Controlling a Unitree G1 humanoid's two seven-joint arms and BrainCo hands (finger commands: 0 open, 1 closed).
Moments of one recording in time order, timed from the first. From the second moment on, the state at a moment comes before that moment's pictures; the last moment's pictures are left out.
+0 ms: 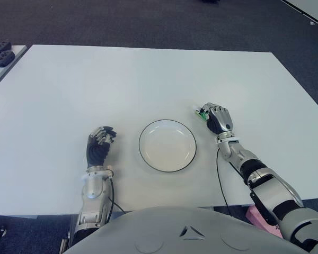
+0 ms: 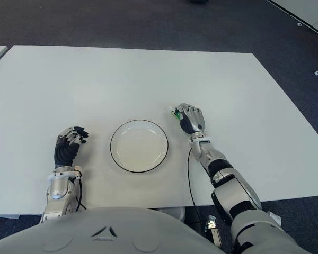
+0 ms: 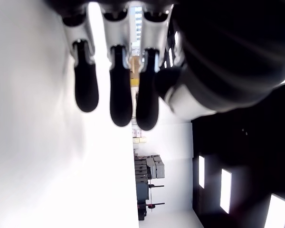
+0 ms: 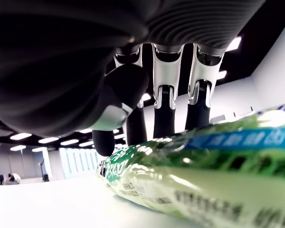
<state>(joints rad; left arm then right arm) 0.39 -0.03 0.07 0.08 0.08 -0.33 0.16 -0.43 -0.41 0.53 1.06 -0.77 -0.43 -0.84</state>
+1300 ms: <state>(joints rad) 0.38 -0.03 0.07 0.08 0.08 -0.34 0.16 -0.26 -0.51 0.53 0.59 -0.76 -0.33 -0.41</state>
